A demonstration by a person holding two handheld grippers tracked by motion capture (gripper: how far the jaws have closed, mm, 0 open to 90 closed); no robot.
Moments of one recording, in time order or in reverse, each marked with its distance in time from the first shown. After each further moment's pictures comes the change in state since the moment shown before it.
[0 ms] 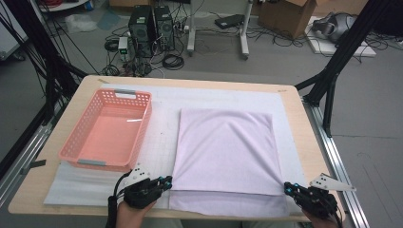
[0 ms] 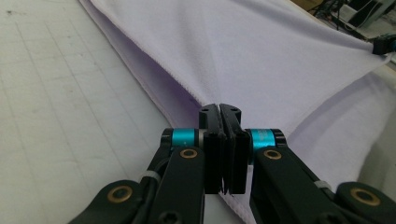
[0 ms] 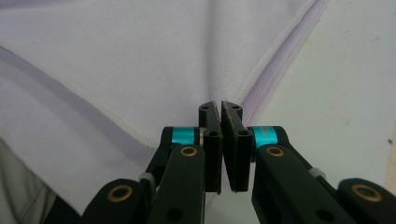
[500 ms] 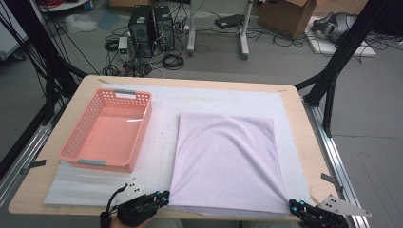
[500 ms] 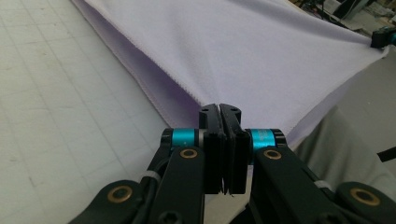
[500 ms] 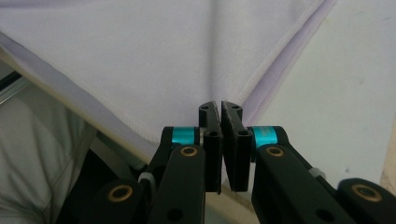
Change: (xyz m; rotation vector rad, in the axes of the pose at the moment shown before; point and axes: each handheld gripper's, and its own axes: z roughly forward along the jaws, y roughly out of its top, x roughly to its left) left arm -0.019 -0.019 -0.025 0.026 -0.047 0.027; right arm 0.024 -0.027 -0.036 -0.010 0.021 -0.024
